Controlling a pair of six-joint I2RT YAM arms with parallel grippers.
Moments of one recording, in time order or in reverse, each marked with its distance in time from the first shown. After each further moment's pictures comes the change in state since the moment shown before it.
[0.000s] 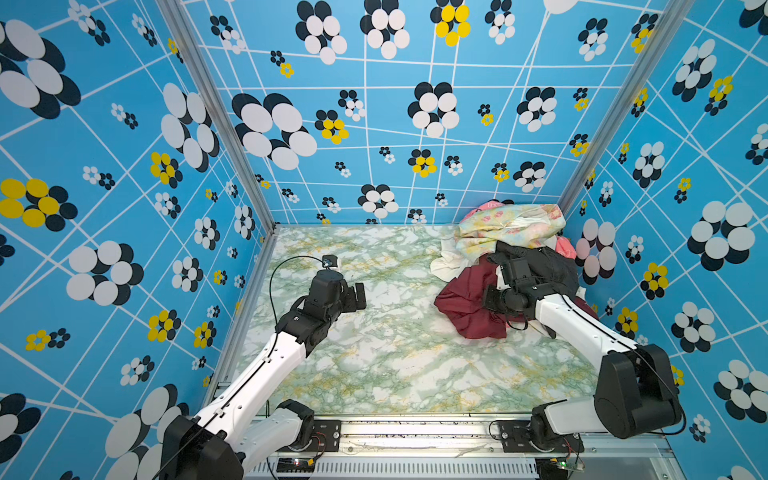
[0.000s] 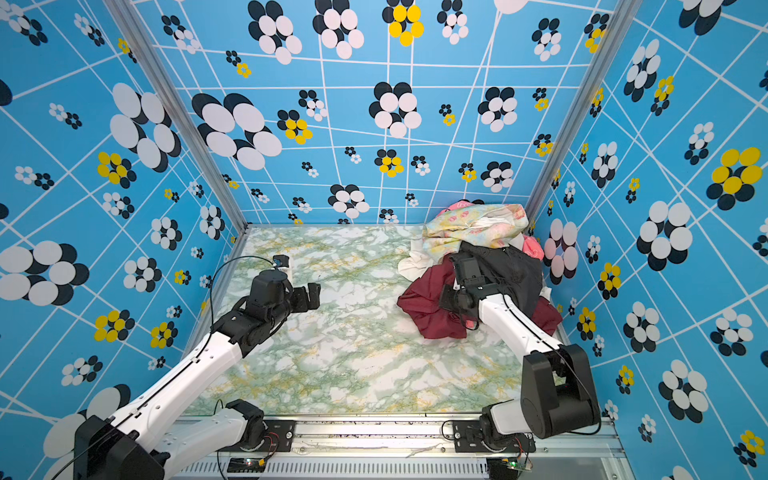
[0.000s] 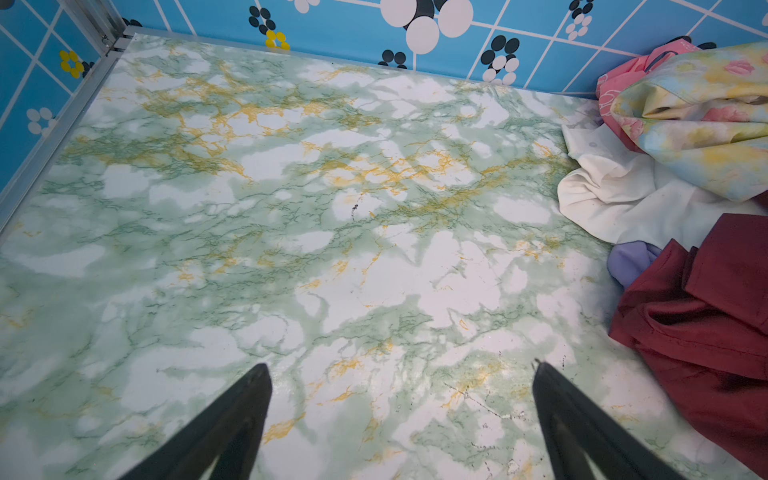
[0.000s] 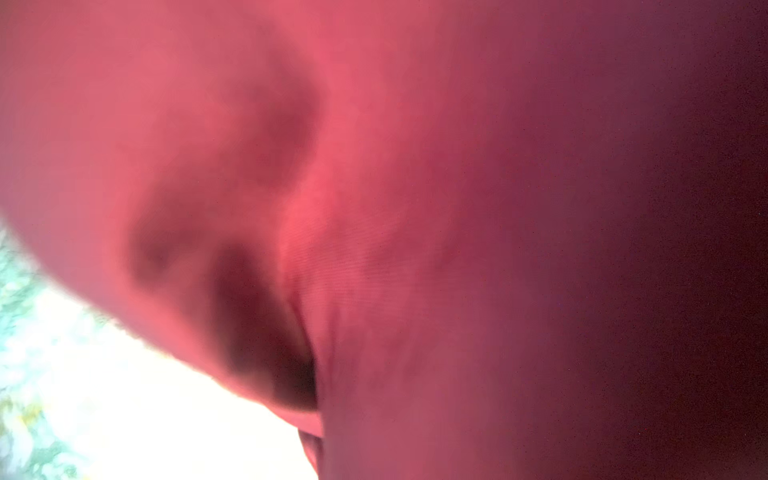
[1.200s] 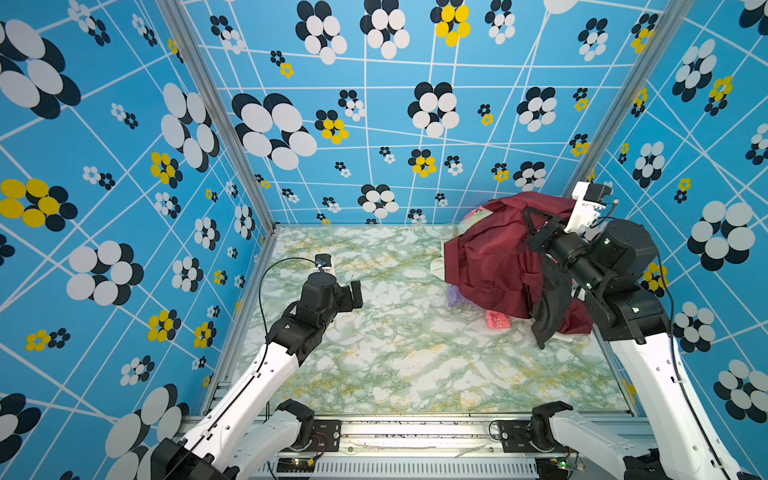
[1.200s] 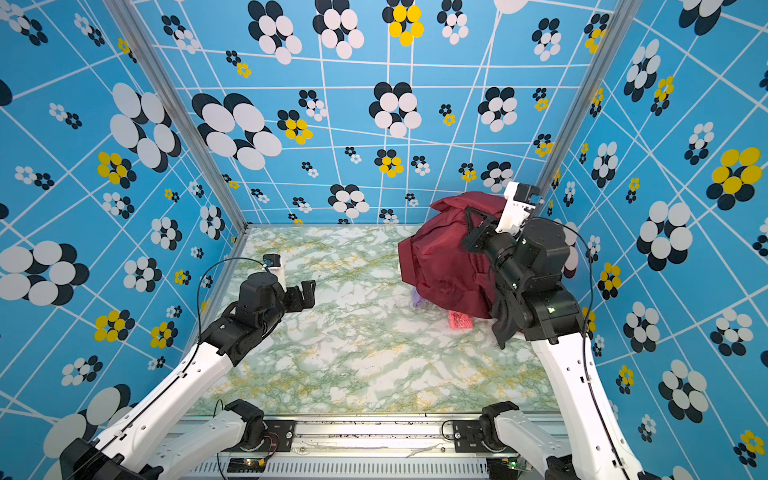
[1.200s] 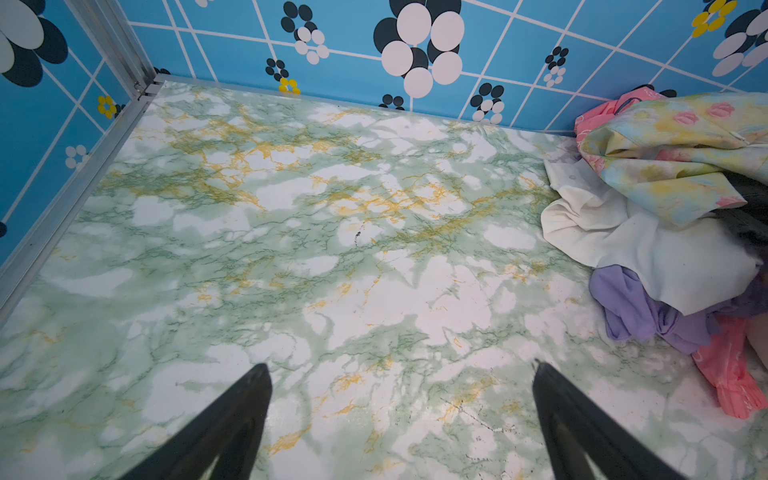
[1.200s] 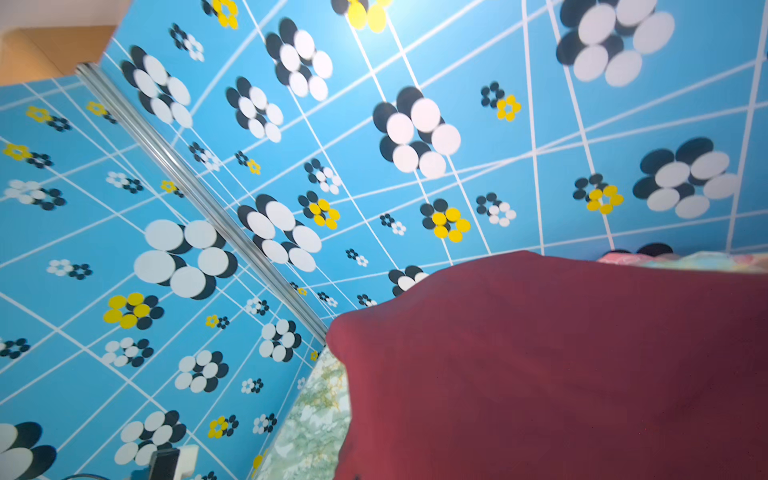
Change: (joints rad) left arm -0.004 -0.099 -0.003 0.000 -0.026 0.011; right arm 0.000 -0.364 0.480 0.184 -0.066 -0.009
